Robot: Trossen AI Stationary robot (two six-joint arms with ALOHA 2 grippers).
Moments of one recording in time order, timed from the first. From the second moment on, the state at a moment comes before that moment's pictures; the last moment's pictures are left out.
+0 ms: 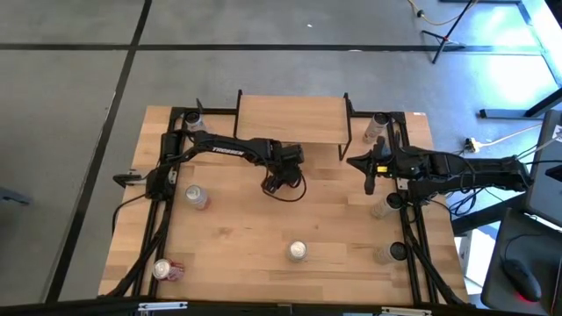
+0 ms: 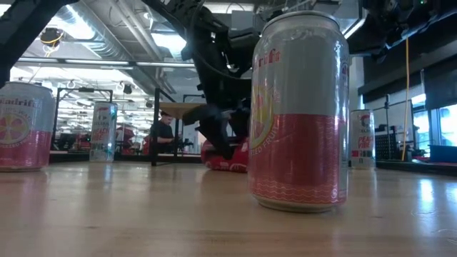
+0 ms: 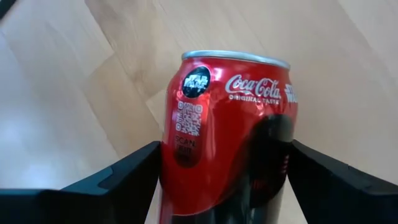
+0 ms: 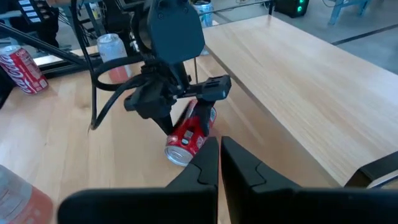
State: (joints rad) left arm 0.17 2.10 1.48 -0.64 -0.03 0.75; right arm 0.01 0.63 0.59 -0.35 0.28 0.20
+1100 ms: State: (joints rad) left arm 0.12 1.81 1.67 -0.64 -0.14 0.16; right arm 0.01 0.62 0.59 -0.07 0.31 0.15
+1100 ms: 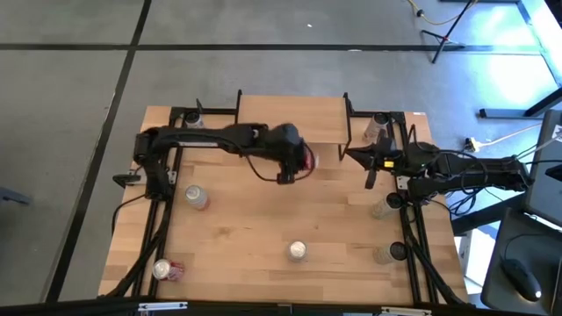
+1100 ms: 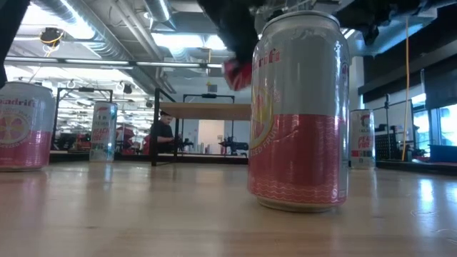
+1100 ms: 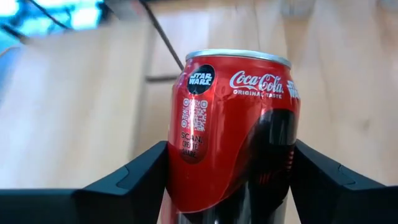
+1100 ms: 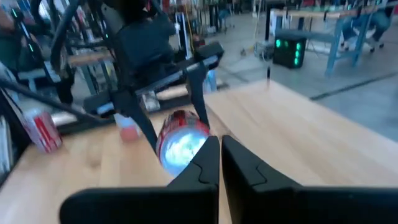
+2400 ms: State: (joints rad) left arm 0.43 1.41 1.13 0.44 0.57 -0.37; right arm -0.22 1.21 1.27 -0.07 0.03 0.26
